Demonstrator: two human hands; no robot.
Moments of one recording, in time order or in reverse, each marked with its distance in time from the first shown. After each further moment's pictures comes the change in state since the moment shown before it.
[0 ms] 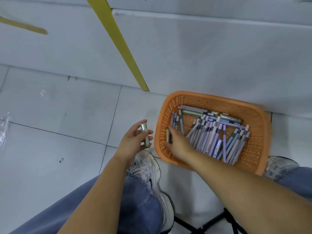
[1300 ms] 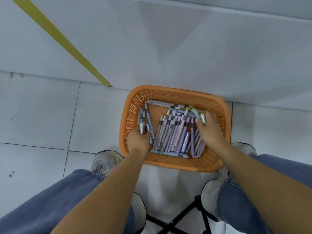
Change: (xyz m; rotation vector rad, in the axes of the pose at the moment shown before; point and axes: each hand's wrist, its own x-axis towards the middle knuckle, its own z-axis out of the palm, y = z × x) left_hand 0.035 -0.043 0.126 0.427 0.229 0.019; right_hand -0.042 0.102 -0.143 -0.008 0.470 0.133
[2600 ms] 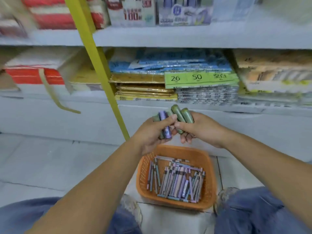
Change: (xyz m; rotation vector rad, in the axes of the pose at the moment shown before) left_hand -0.182 0.212 -0.139 -0.438 -0.622 0.497; right_hand -0.148 -0.209 -0.187 0.397 -0.358 -0.600
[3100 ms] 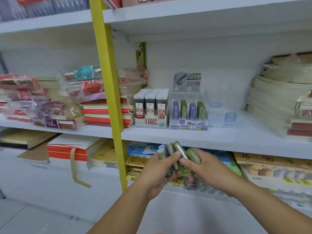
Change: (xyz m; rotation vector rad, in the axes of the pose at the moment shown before) left_hand -0.005 0.128 0.018 -0.103 0.042 0.298; right_hand 0.013 -0.127 -0.045 -0.396 0.198 -0.196
